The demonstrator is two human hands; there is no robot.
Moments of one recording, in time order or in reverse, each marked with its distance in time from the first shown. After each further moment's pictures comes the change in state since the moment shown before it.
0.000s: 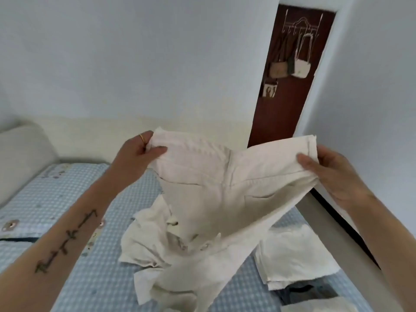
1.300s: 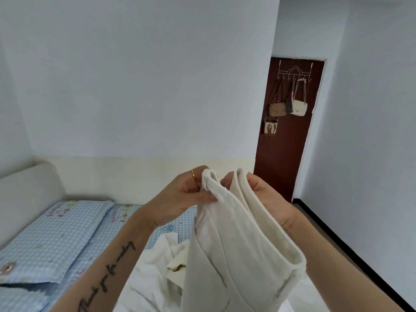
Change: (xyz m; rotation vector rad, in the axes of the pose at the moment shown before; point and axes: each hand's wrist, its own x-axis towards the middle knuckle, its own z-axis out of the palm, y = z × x) left_hand 0.002 0.089 0.061 -0.524 -0.536 0.179; right_hand 0.037 -0.039 0.100 0.435 -0.671 -0.120
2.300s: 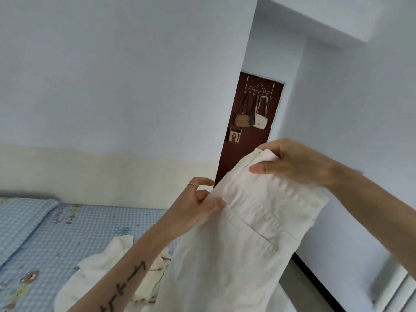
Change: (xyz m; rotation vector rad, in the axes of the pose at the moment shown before) left_hand 0.029 -0.043 0.073 0.036 0.229 -0.165; right_hand -0.054 -0.163 -0.014 -1.259 0.193 0.192
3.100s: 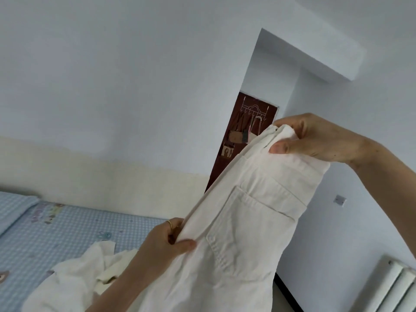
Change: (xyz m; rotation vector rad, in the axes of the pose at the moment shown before) left_hand -0.062 -0.038 -0.017 0.165 0.179 -0.037; right_hand 0.004 -0.049 -0.076 0.050 -0.083 -0.201
